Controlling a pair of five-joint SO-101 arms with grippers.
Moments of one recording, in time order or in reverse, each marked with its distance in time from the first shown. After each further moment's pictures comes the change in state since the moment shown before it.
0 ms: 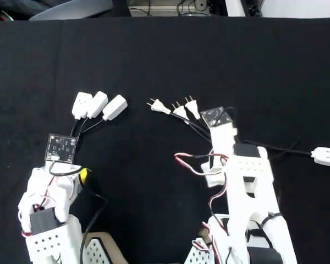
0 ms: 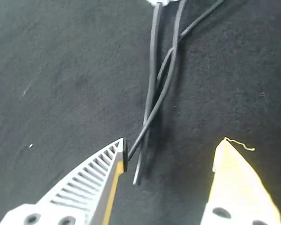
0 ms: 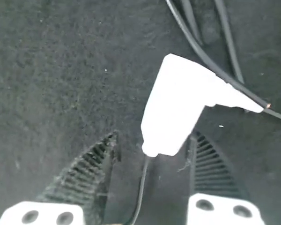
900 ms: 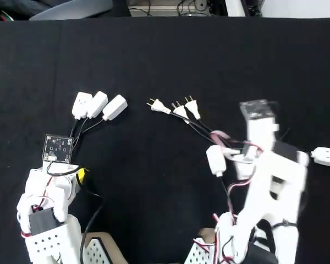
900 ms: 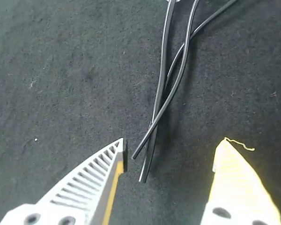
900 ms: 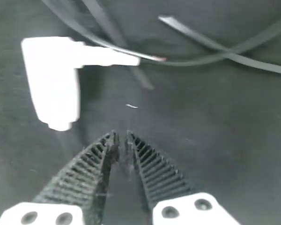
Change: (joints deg) left arm -1.5 0.0 0.0 0.0 0.0; right arm 24.4 -0.4 -10.4 4.6 14.2
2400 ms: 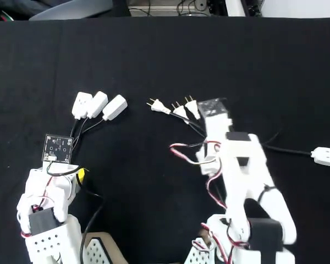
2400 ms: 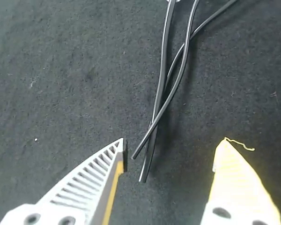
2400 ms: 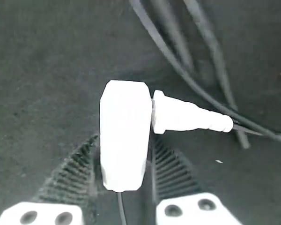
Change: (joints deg) left arm 0.0 0.0 0.0 0.0 0.0; right arm -24.8 13.8 3.8 -12.7 -18.9
